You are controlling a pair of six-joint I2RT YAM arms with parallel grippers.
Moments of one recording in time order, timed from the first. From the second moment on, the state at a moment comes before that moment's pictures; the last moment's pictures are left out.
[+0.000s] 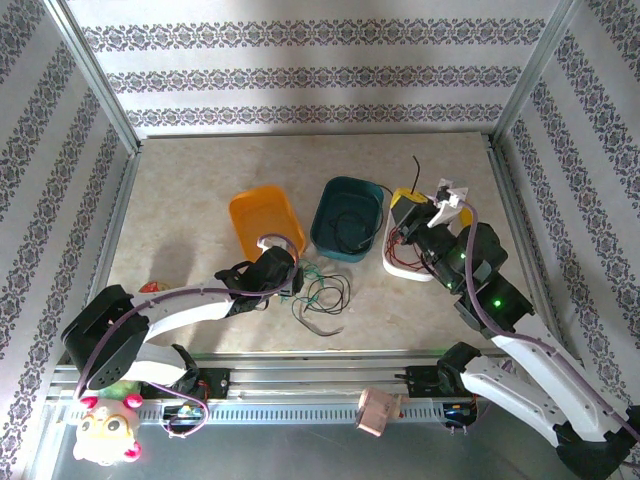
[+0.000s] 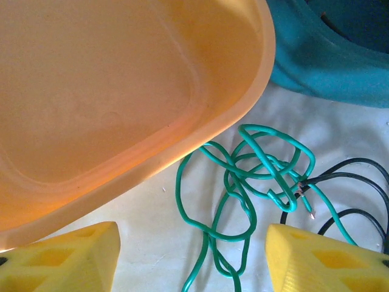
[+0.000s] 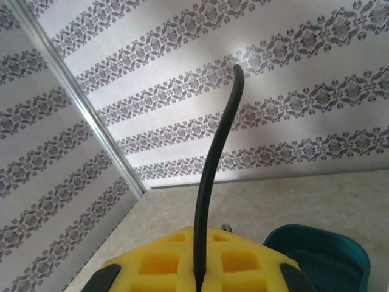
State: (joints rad) left arm -0.79 1.37 0.65 -0.18 -0.25 -0.64; right arm 0.61 0.73 0.83 -0.07 0.16 0.44
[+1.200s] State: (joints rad) left arm -0.80 1.32 0.65 -0.18 -0.25 -0.62; right arm 0.43 1.50 0.98 0.00 -0.08 0.52
